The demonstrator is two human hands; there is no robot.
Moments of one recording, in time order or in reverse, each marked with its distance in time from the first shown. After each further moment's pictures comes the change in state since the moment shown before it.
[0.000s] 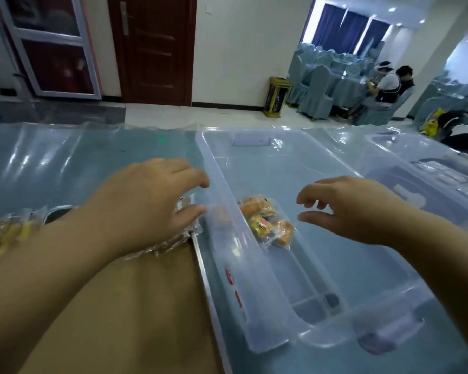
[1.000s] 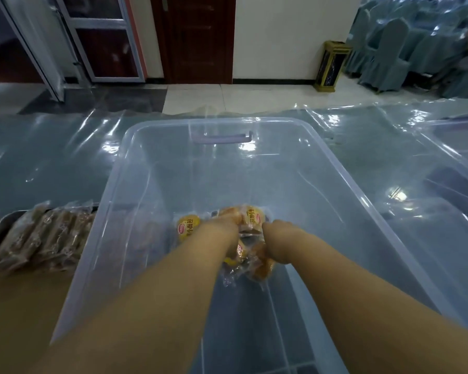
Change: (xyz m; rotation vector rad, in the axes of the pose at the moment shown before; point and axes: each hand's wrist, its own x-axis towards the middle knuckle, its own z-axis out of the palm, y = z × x) left_hand 0.215 0.065 0.260 -0.032 -0.955 -0.617; right_hand 0.153 0.114 0.192 0.192 -0.502 0.101
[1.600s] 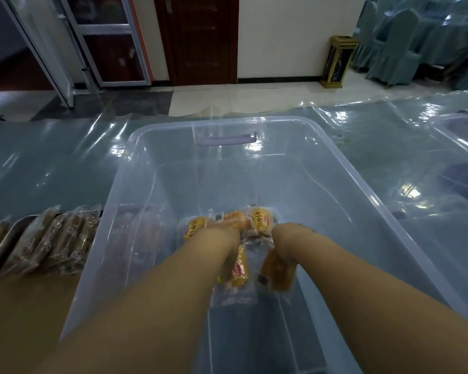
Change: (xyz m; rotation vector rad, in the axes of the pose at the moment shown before) left_hand 0.001 -0.012 0.010 0.068 -0.043 -0.026; right_hand 0.009 0.001 -0.003 -0.009 -0.145 0.063
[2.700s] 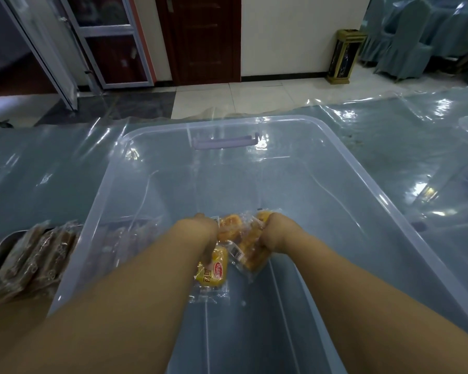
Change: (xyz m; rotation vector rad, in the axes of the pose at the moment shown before) left_hand 0.032 -0.037 -0.034 0.117 -0.012 -0.100; right_hand 0.060 -0.011 -0.017 0.554 0.159 -0.047
